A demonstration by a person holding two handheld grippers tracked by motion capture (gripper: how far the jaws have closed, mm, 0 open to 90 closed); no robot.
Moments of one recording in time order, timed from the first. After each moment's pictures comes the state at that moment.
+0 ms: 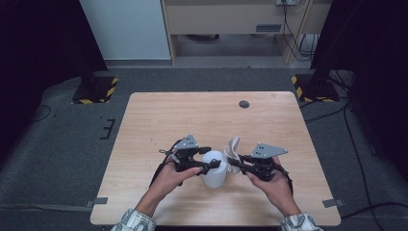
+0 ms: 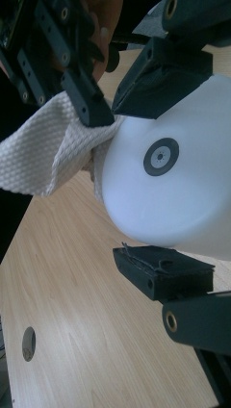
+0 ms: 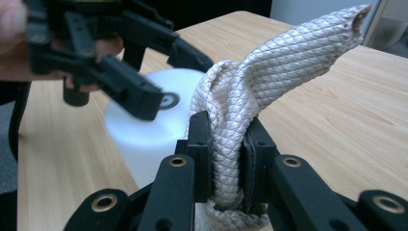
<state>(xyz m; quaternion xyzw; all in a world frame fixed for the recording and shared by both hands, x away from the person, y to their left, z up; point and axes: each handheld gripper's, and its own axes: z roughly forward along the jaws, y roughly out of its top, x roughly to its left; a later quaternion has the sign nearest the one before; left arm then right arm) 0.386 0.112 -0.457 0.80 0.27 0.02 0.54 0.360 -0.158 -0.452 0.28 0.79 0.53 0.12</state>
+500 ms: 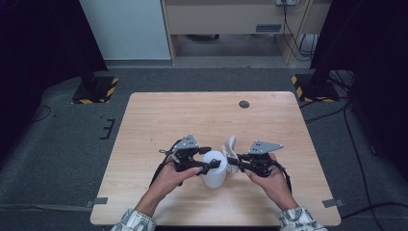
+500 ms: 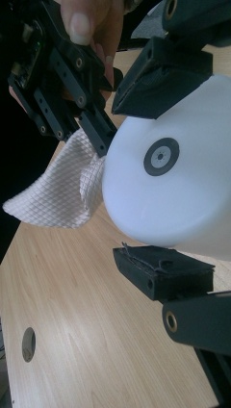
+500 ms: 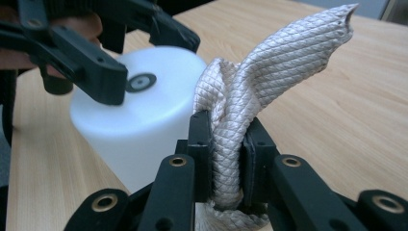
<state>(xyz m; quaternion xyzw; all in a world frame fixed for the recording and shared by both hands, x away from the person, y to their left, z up) 0.386 0.112 -0.457 0.80 0.27 0.02 0.54 0.376 -0.157 -0.469 0.28 0.81 0.51 0.09</state>
